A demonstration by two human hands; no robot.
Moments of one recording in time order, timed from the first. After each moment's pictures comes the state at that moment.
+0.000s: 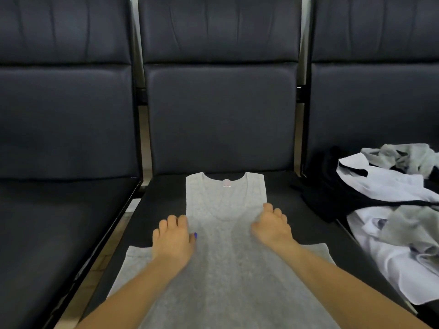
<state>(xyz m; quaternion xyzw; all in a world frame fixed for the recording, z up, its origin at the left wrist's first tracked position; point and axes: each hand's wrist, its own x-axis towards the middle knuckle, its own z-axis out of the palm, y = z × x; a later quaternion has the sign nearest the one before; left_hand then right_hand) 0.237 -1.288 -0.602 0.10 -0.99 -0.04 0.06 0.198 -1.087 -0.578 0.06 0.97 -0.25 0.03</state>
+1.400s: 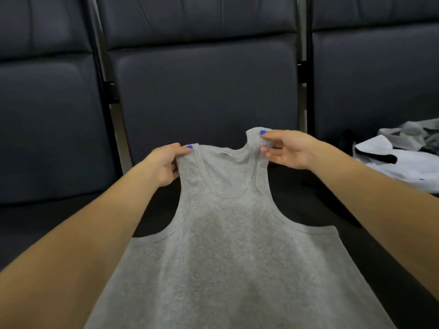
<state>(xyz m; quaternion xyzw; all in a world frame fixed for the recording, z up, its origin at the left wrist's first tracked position) 0.080 -1.302 -0.486 0.15 -0.63 -0.76 -0.01 0.058 -1.045 -0.484 0.06 0.62 -0.77 0.10</state>
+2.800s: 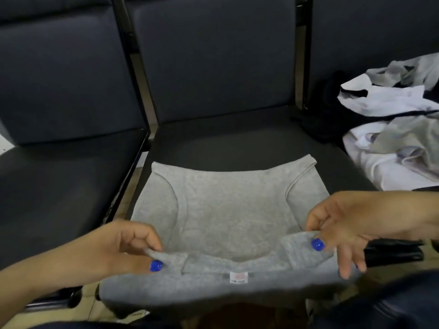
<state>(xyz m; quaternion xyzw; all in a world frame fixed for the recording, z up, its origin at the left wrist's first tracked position) 0.422 -1.364 -0.518 -0.12 -0.83 -0.48 -0.25 0.368 -0.985 -0.504 -0.11 0.74 -0.45 0.48</state>
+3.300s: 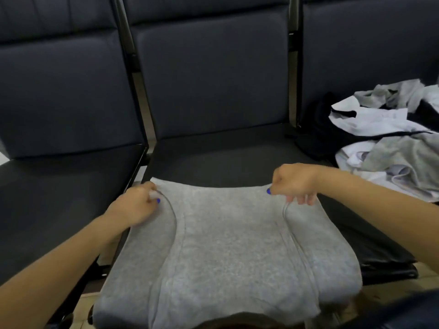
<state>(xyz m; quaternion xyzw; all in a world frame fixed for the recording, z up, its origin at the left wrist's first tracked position) 0.307 -1.374 -0.557 0.07 -0.99 -0.15 -0.02 0.291 -1.043 -0.494 -0.07 0.95 -0.13 0.28</state>
